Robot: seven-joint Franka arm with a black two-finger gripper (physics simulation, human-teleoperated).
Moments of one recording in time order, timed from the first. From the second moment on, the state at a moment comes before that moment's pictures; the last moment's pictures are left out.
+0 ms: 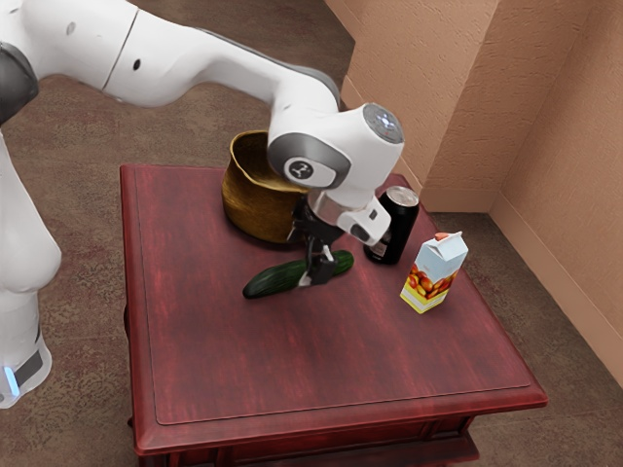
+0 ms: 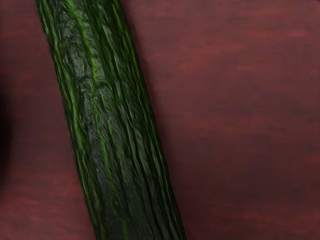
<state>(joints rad) -2.51 0.18 2.27 -2.03 0.08 1.77 -0.27</state>
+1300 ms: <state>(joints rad) -2.40 -0.01 2.28 -2.06 0.11 1.88 -0.37</state>
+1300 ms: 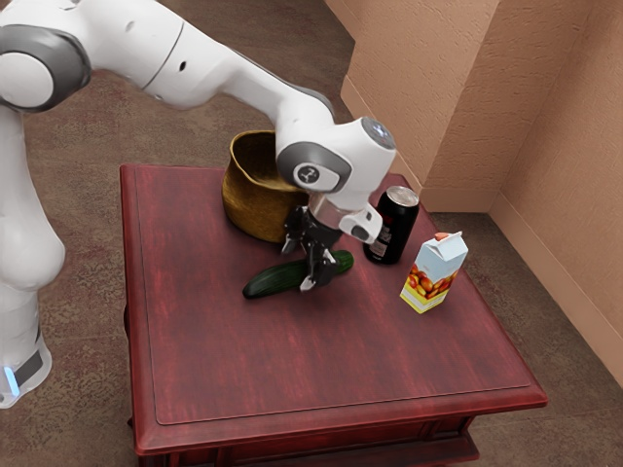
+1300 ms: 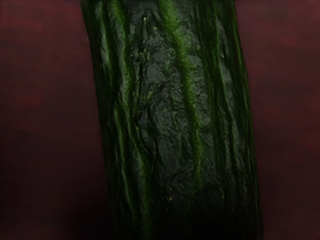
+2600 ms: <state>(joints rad) -2.42 0.00 2.25 -1.79 0.14 1.77 -0.38</state>
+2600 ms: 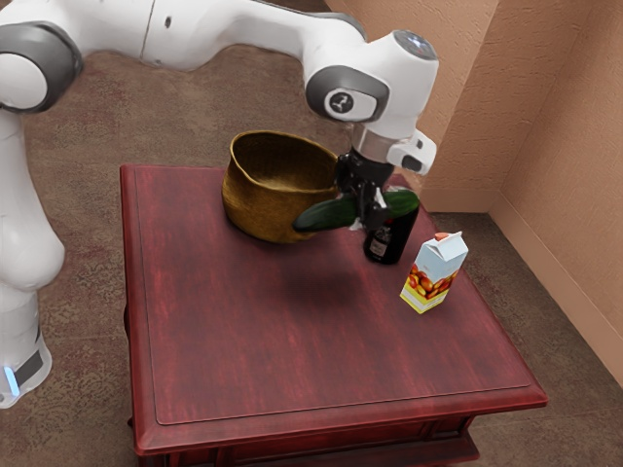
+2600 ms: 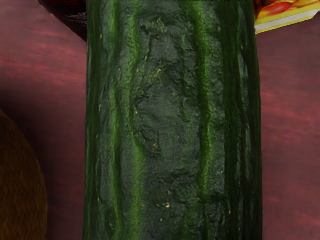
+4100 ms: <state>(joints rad) -1.81 -0.08 2.26 -1.48 0.09 1.49 -0.23</state>
